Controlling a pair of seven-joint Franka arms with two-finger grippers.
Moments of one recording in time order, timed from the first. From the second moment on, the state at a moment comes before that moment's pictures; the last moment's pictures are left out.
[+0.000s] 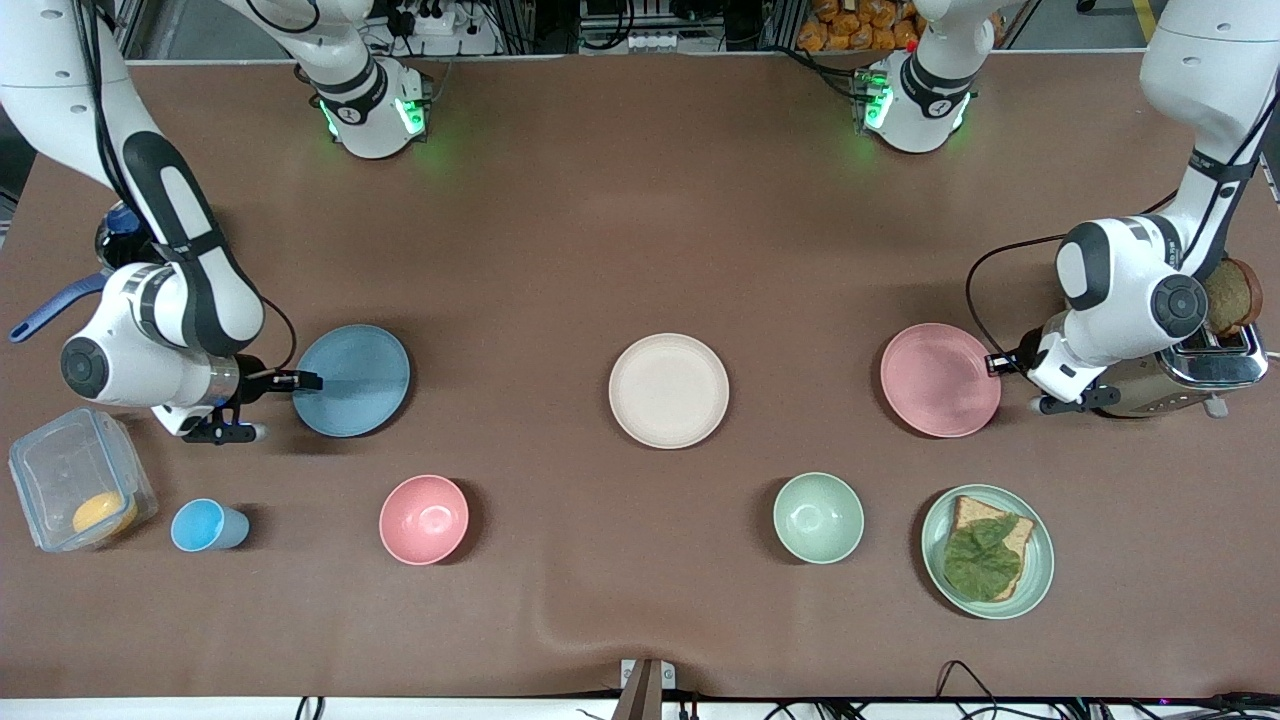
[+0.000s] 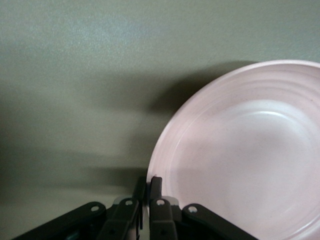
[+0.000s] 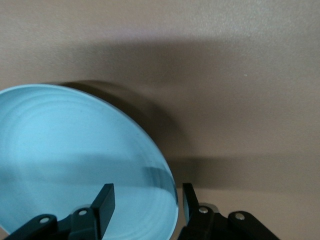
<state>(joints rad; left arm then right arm) 0.33 0.40 -0.22 -2.19 0.03 2.47 -0.05 -0.22 0.52 0.08 -1.96 0.11 2.21 -0.20</state>
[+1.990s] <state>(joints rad) 0.10 0.61 -0.67 -1.91 0.00 2.47 -0.53 -0.19 0.47 0.10 -1.45 0.12 1.52 -0.25</state>
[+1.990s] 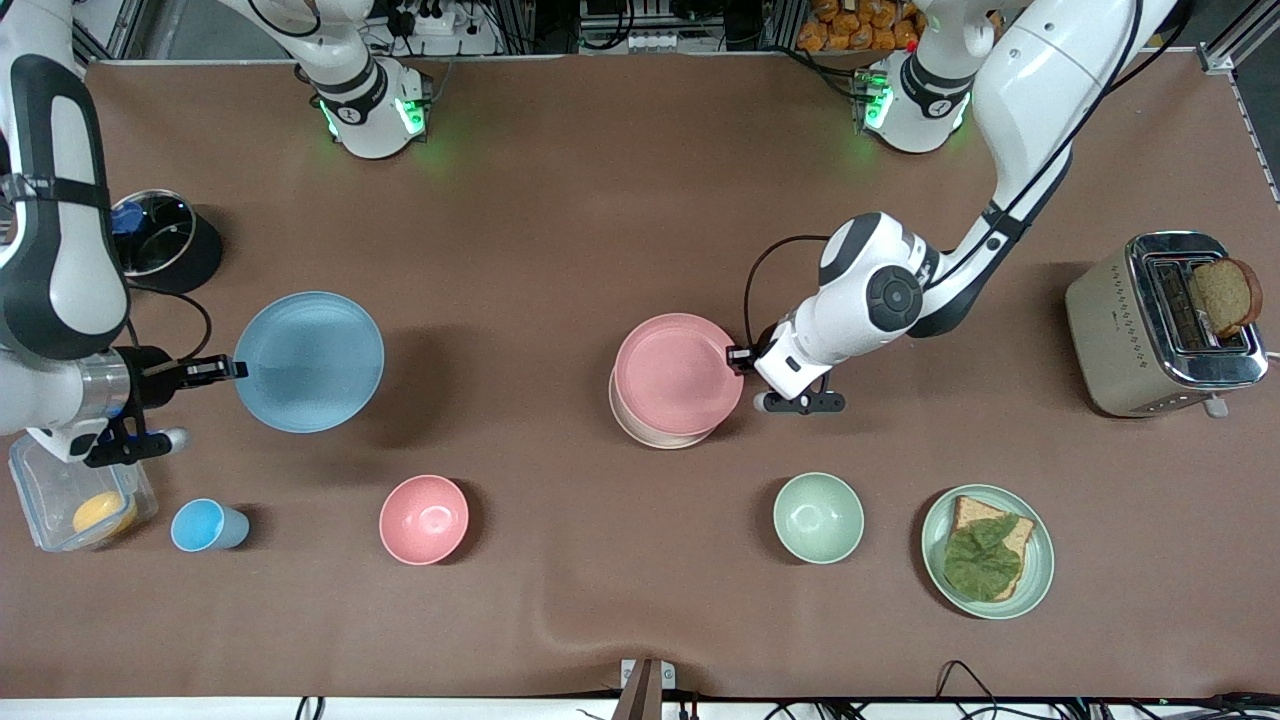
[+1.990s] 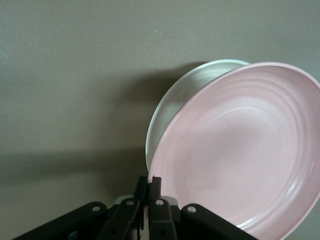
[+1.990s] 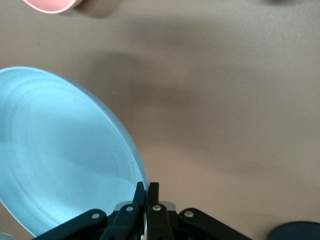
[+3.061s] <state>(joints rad) 0.08 0.66 -0.66 -1.90 0.02 2.47 -0.53 -0.19 0.46 0.10 -1.45 0.12 1.51 -0.25</state>
